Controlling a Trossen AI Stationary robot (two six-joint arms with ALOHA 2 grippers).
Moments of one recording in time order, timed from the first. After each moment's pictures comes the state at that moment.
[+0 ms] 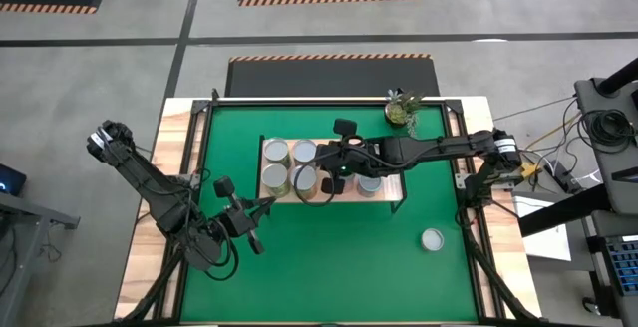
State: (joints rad) left arm -0.75 1.26 1.00 -0.24 -1.29 -0.07; right arm 0.05 1.74 1.65 -0.66 0.49 -0.12
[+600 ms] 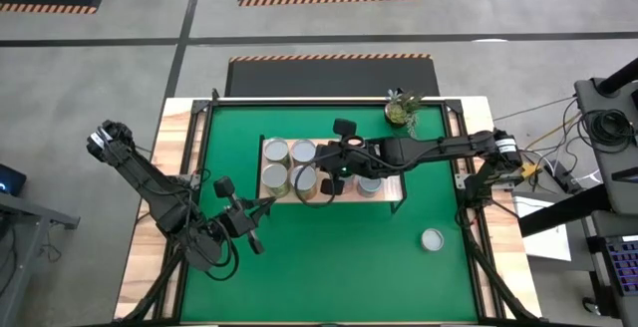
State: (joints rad) left arm -0.75 1.26 1.00 -0.26 -1.29 -0.07; right arm 0.07 1.74 1.65 -0.65 0.50 -0.12
